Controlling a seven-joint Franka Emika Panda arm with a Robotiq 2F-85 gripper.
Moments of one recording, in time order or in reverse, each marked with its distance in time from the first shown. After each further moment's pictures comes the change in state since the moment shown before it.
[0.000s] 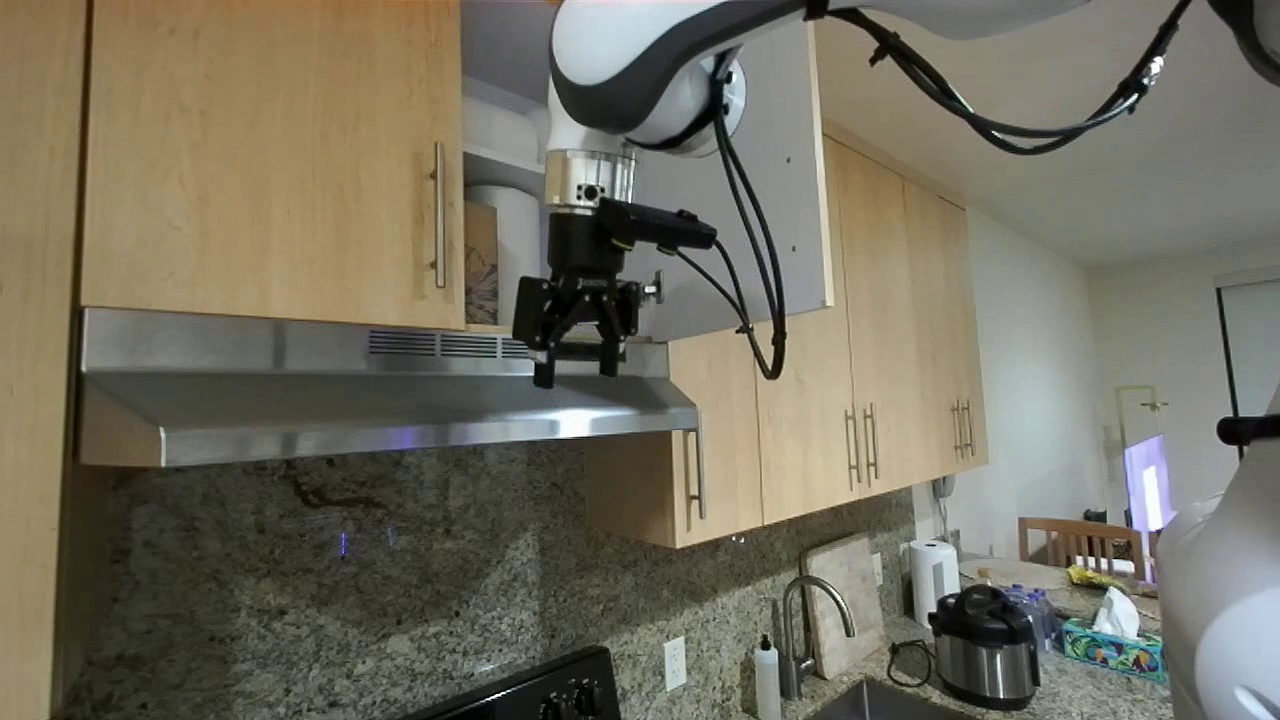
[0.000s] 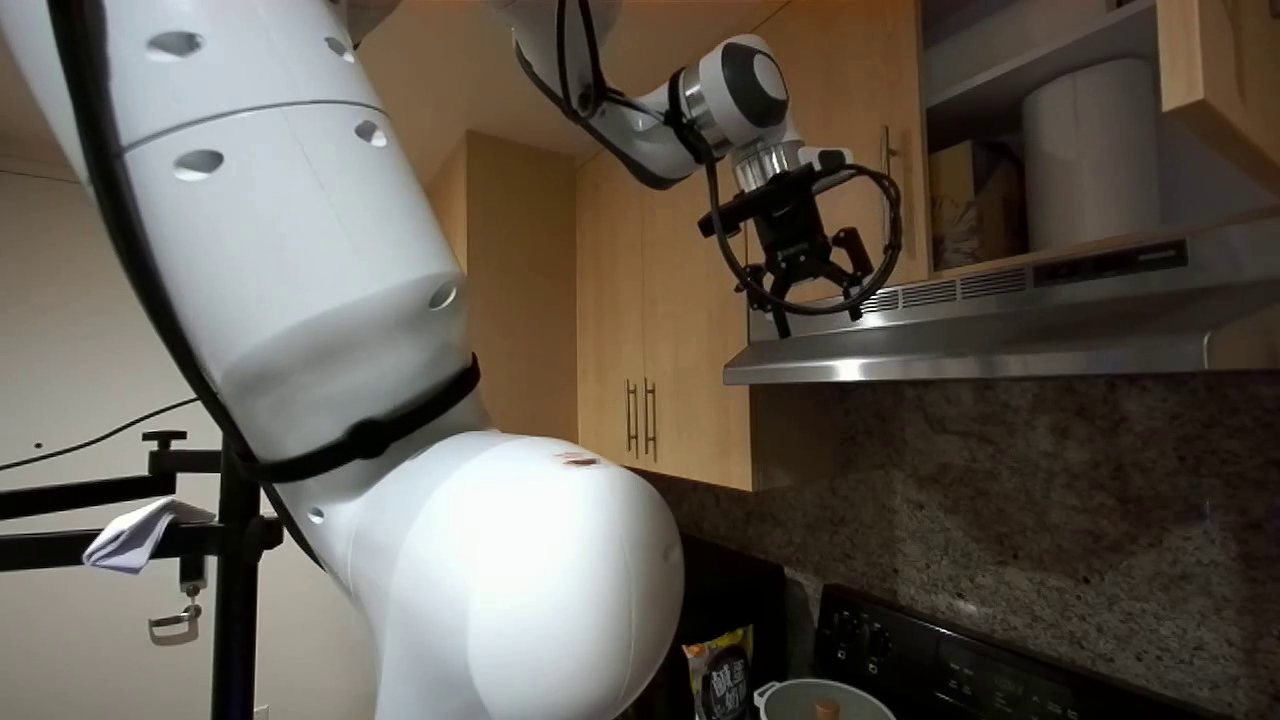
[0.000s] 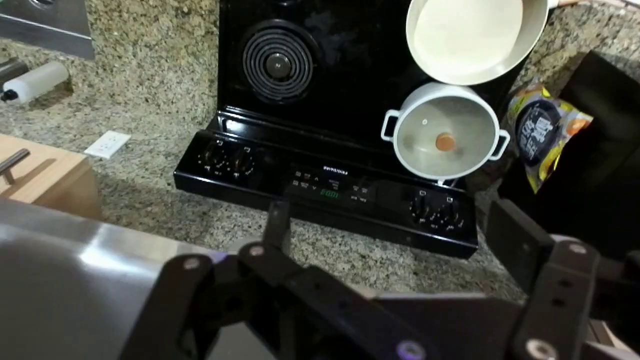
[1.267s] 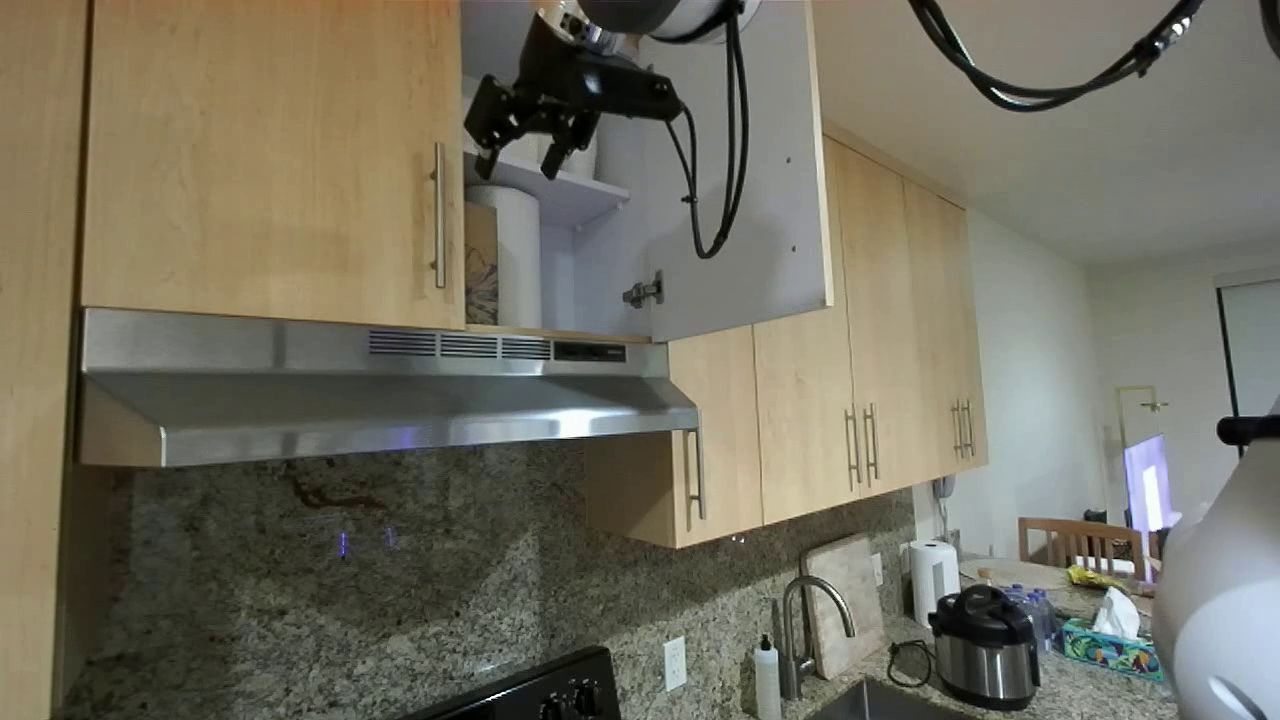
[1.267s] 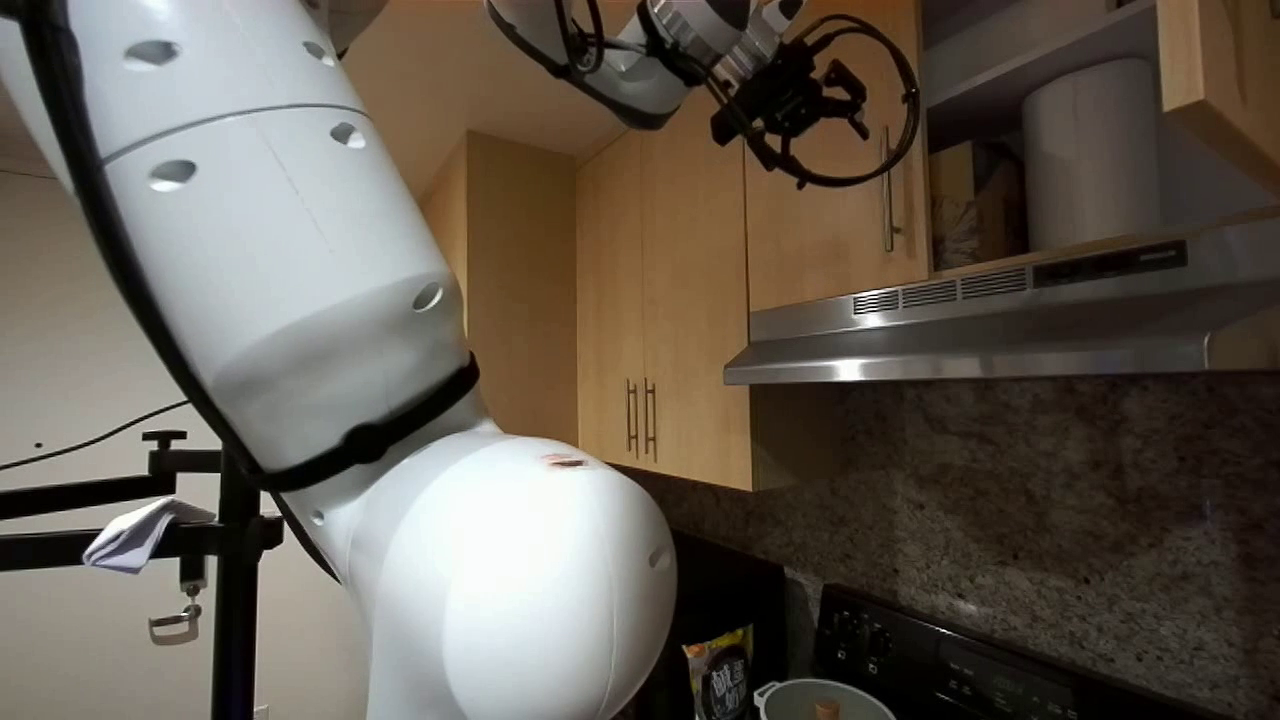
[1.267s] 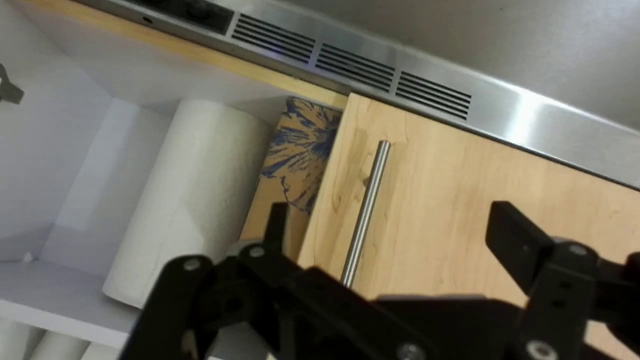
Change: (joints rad) arm -0.057 -0.022 0.044 0.208 -0.210 0.464 0.031
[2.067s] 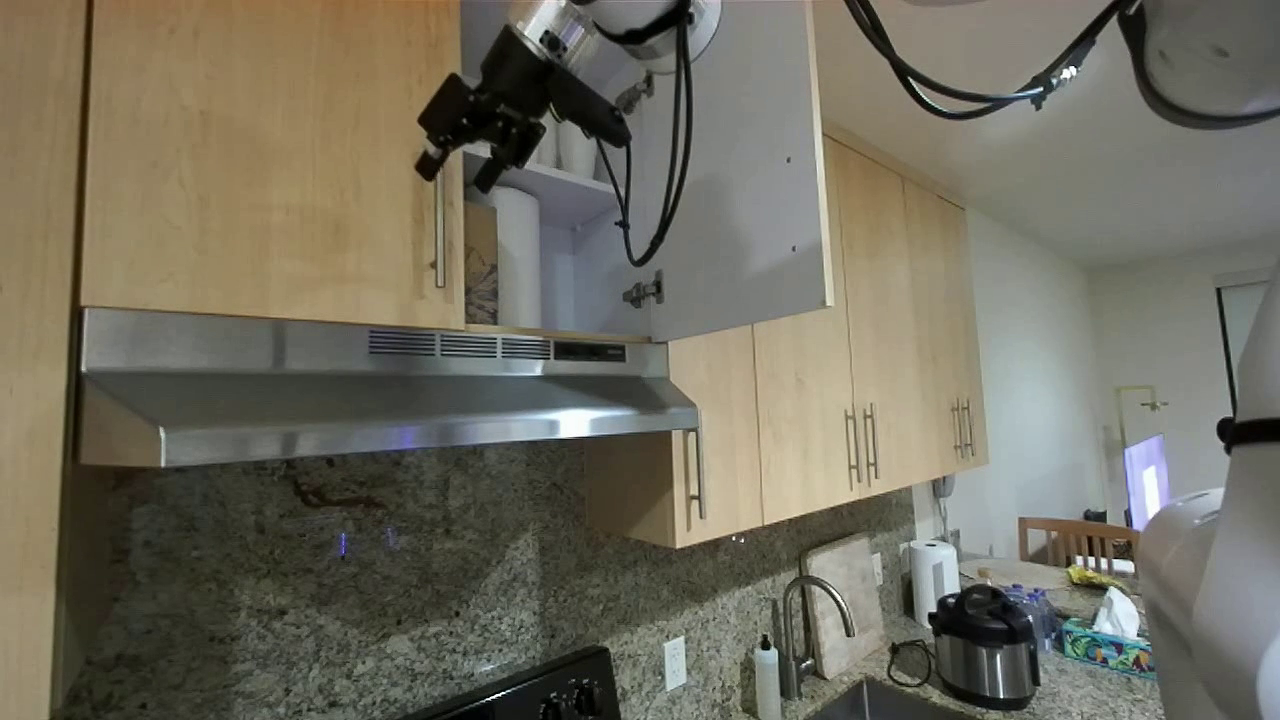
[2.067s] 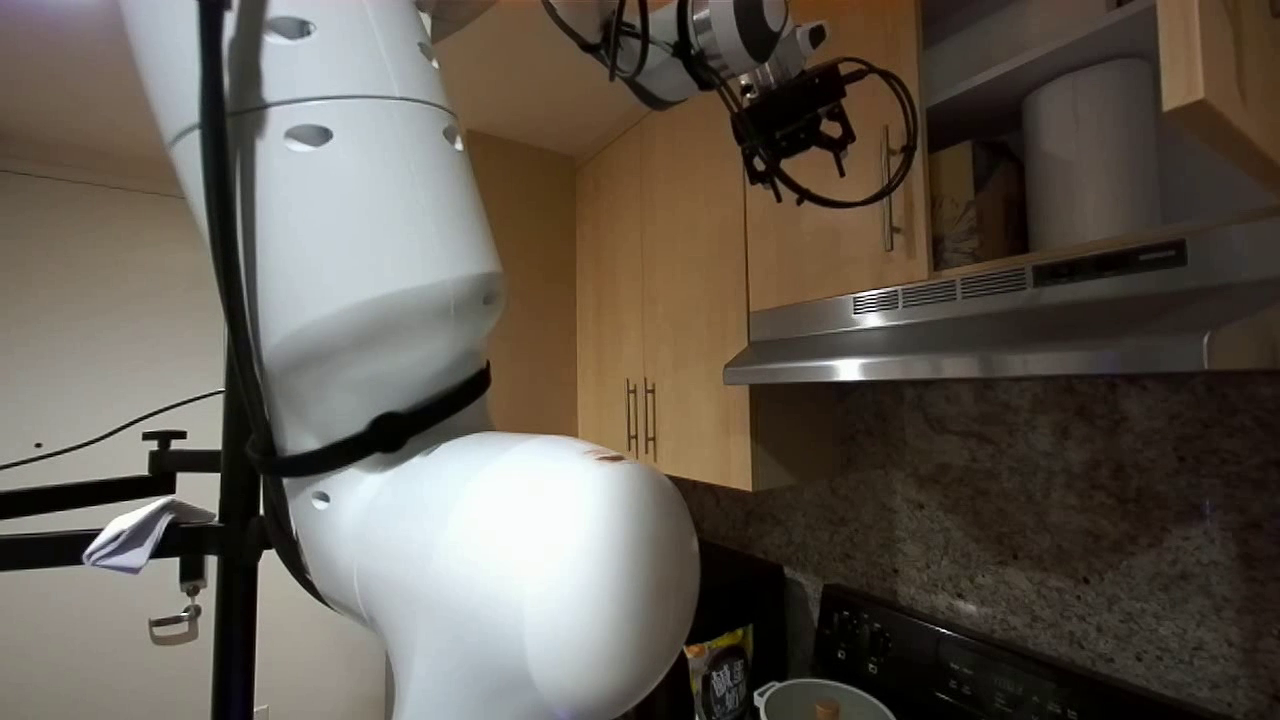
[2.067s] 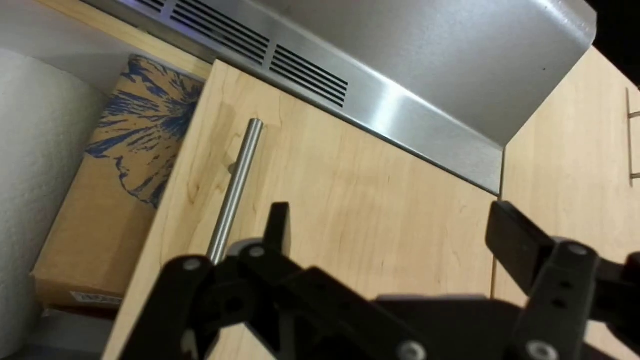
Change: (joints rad) arm 0.204 0.151 -0.145 0.131 0.310 -0.035 -0.398
